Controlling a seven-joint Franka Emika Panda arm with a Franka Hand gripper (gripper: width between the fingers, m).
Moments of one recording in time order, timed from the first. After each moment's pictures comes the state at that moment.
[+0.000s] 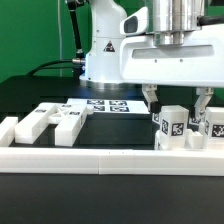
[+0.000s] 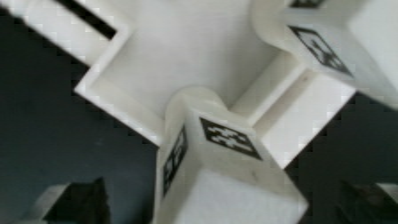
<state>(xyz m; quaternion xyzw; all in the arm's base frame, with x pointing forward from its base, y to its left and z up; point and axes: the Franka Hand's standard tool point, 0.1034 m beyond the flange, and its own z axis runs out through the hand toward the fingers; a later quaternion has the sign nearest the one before) 0.626 0.060 0.078 -0.93 0.37 -0.05 0.05</state>
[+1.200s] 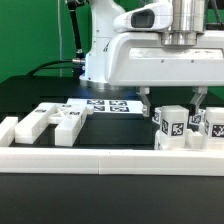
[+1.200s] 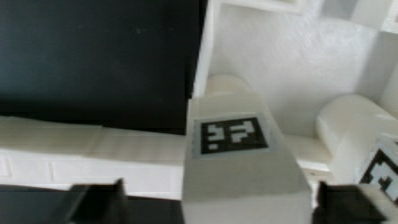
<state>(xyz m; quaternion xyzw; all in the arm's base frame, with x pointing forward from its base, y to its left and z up) 0.626 0.053 0.077 -1.00 -0.07 -0.07 0.00</state>
